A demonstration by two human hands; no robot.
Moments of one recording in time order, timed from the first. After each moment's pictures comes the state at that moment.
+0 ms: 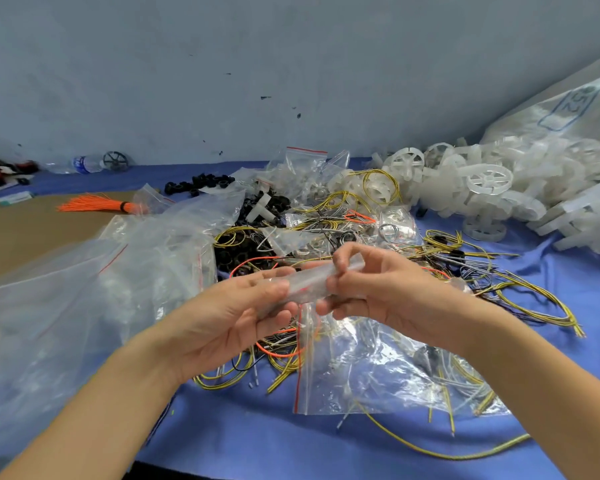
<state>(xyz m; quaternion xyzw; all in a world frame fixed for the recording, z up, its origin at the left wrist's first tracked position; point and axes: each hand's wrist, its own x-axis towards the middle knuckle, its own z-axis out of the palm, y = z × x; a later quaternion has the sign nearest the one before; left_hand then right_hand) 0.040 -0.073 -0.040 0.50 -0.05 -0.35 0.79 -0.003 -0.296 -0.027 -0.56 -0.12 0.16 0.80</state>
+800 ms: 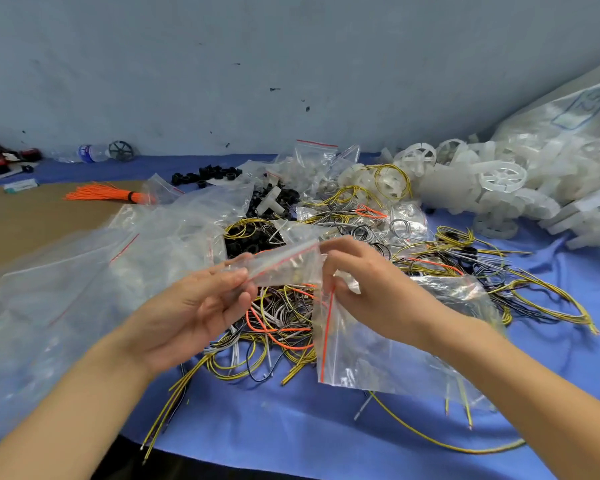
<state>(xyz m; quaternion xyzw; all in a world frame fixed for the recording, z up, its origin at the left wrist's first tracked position) 0.053 -0.018 -0.051 0.47 -0.02 -0.28 0.83 0.020 -0.279 -0.057 -0.90 -0.26 -0.18 0.29</state>
